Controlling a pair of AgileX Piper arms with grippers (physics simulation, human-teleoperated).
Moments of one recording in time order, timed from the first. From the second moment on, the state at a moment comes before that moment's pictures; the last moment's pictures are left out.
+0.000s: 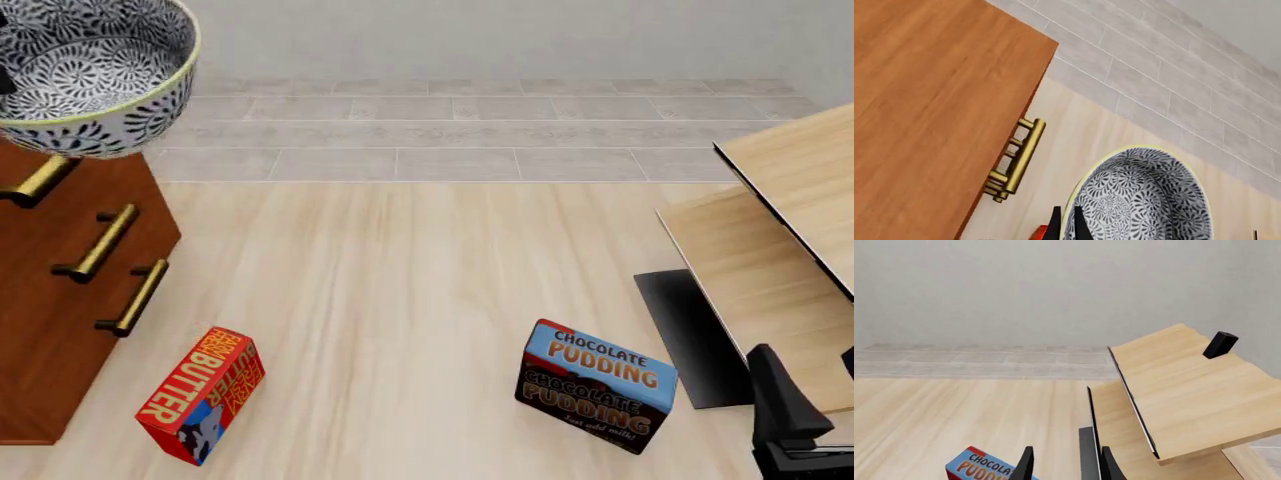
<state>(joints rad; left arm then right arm) 0.10 1.13 -1.45 1.00 -0.43 0.01 0.00 0.00 -0.01 -0.01</state>
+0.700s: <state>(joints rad) 0.43 1.28 -1.81 1.21 -0.63 0.02 0.00 0.00 -0.01 -0.02</state>
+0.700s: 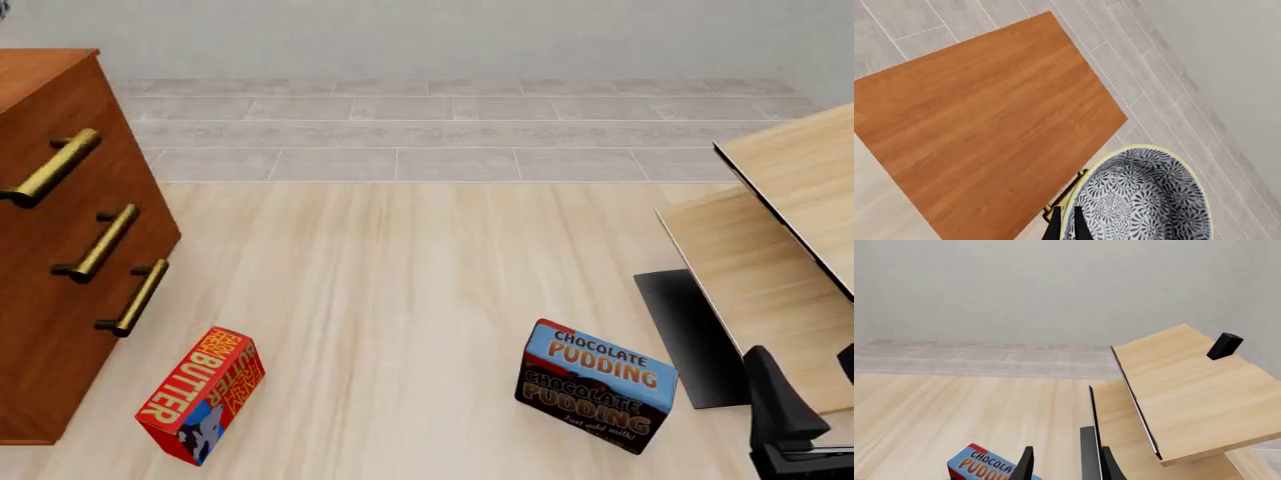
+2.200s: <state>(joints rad) 0.70 1.46 -1.76 1.16 -0.65 0.02 0.00 0.00 0.00 -0.03</state>
